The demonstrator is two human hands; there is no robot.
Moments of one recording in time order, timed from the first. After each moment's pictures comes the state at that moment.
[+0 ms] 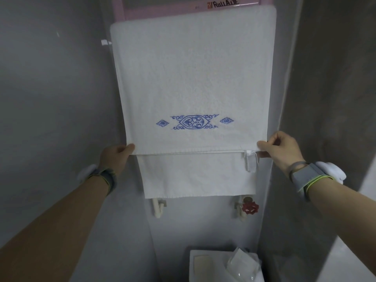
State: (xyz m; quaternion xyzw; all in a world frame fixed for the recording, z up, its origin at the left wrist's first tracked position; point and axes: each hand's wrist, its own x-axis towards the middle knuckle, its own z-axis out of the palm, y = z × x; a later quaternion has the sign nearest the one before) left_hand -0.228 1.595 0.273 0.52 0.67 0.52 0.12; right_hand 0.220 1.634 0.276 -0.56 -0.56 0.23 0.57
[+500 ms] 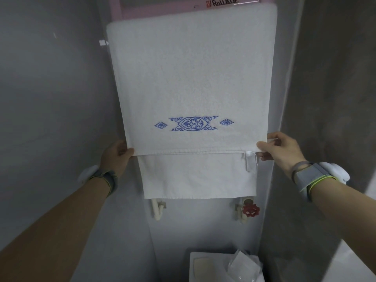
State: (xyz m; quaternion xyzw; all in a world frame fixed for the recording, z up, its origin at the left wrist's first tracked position) left_hand -0.225 1.602 0.274 0.53 0.63 0.54 0.15; right_hand 0.223 1.643 0.278 -0.50 -0.55 0.32 0.59
